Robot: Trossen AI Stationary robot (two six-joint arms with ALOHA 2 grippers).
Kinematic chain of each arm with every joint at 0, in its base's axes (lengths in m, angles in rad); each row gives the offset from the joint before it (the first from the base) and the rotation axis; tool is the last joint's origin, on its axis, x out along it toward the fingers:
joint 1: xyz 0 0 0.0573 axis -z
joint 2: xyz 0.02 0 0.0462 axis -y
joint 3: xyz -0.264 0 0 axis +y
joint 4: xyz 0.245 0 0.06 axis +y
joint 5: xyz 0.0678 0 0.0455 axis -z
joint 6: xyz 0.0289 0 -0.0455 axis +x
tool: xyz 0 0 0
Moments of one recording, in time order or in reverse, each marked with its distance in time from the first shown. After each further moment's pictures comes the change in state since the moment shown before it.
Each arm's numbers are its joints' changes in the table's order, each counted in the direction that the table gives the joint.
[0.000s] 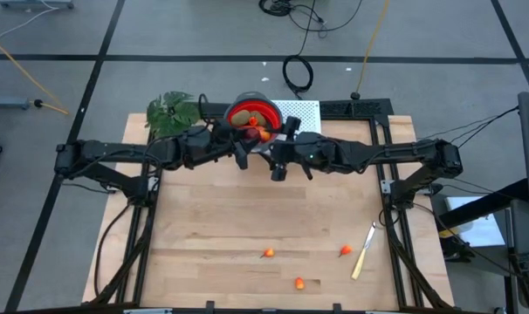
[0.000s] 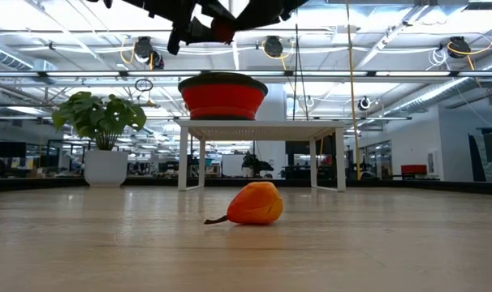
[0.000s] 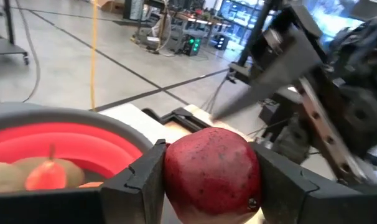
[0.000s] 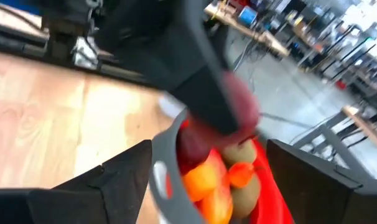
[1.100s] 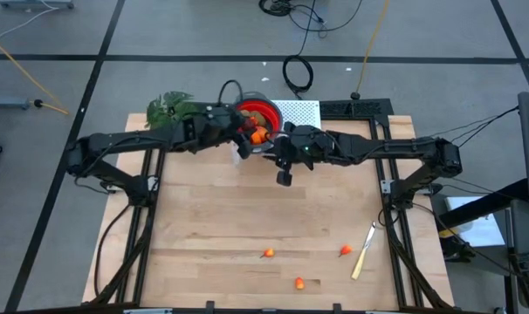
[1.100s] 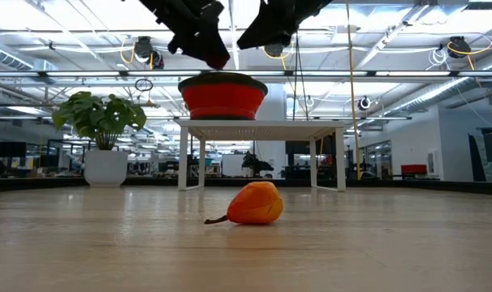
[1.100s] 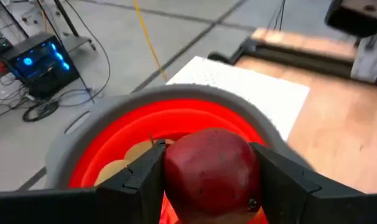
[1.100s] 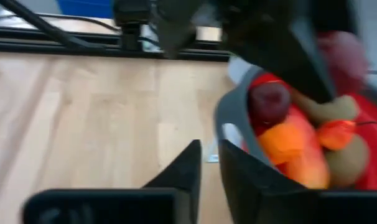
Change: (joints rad) left arm -0.135 -0.112 -0.252 0.494 -0.026 0.321; right arm 0.073 0.000 0.000 0.180 -0.325 0.278
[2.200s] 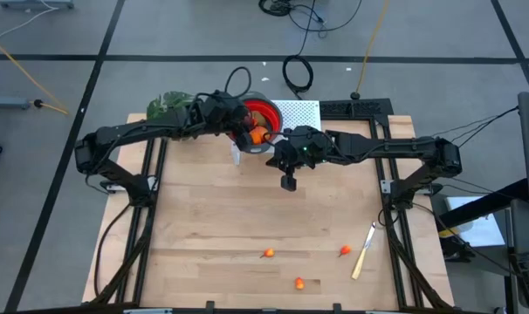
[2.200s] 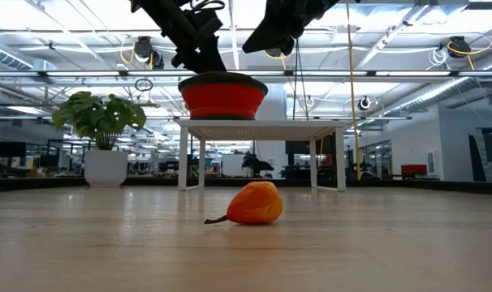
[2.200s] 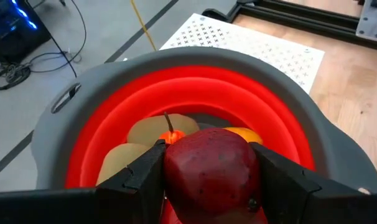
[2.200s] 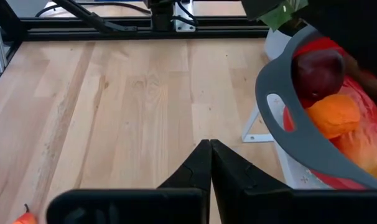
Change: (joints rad) left arm -0.139 -0.090 -0.120 0.196 0.210 0.026; right arm 0.012 0.000 0.000 0.087 -0.155 0.068
